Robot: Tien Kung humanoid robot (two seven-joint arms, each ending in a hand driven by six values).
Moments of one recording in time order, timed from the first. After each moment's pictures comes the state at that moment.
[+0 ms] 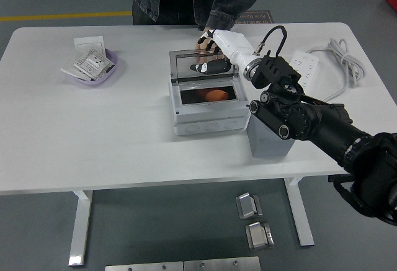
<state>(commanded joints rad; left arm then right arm) 0.03 0.07 -1.56 -0.18 1.66 -0.08 0.27 1.01 -0.01 0.50 0.52 -1.63 -0.27 0.09</state>
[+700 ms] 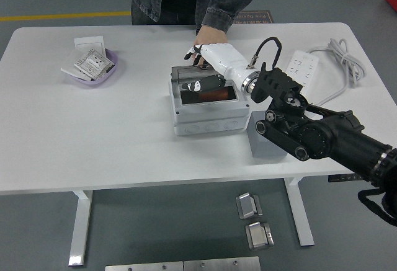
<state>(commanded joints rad) 0.04 0.06 -1.56 -0.18 1.65 -0.08 0.27 0.92 -0.17 0.46 0.89 -1.74 -0.25 0.02</state>
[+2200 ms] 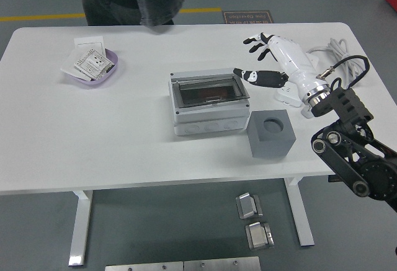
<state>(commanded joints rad) 0.07 0.04 -1.56 -0.18 1.64 -0.07 0.27 0.42 -0.34 1.09 1.36 -1.82 -0.29 0.07</state>
